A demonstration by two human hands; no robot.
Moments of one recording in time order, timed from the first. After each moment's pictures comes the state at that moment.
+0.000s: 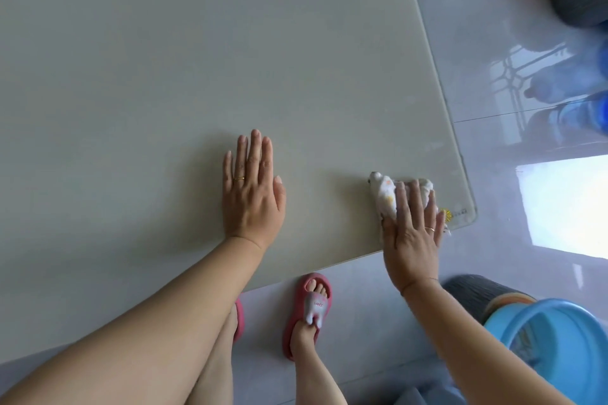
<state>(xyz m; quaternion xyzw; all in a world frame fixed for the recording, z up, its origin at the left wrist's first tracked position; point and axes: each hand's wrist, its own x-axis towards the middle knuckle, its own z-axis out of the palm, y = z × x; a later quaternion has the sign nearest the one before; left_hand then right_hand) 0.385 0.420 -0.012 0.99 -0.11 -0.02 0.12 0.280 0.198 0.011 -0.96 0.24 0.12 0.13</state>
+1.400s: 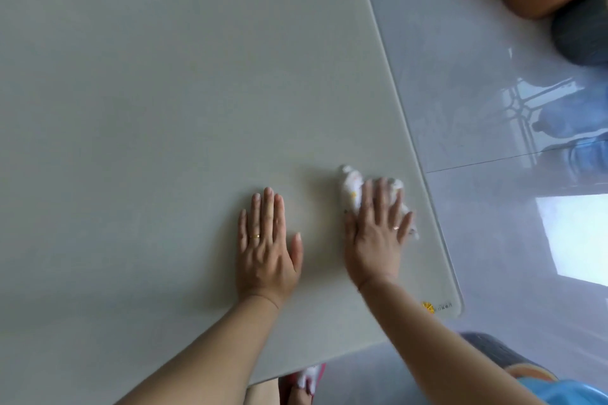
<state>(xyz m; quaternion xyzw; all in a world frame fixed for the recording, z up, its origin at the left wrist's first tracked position) 0.431 0.340 -0.018 0.99 -0.09 -0.08 0.09 0.425 0.179 -0.001 -0.96 0.21 0.11 0.14</state>
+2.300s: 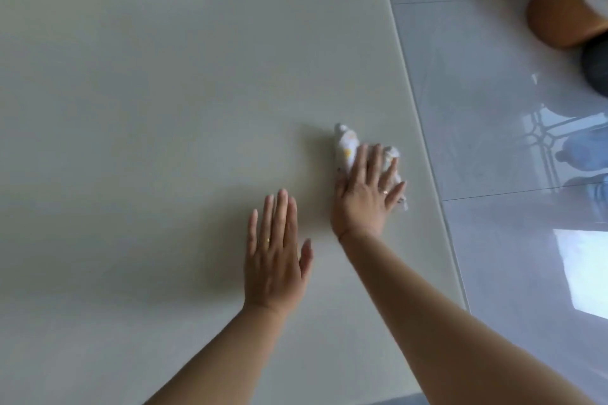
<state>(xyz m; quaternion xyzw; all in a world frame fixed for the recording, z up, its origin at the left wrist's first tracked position) 0.480 0.338 -0.006 0.99 -0.12 -0.02 0.09 0.553 0.200 -0.013 -0.95 0.24 0.07 0.18</state>
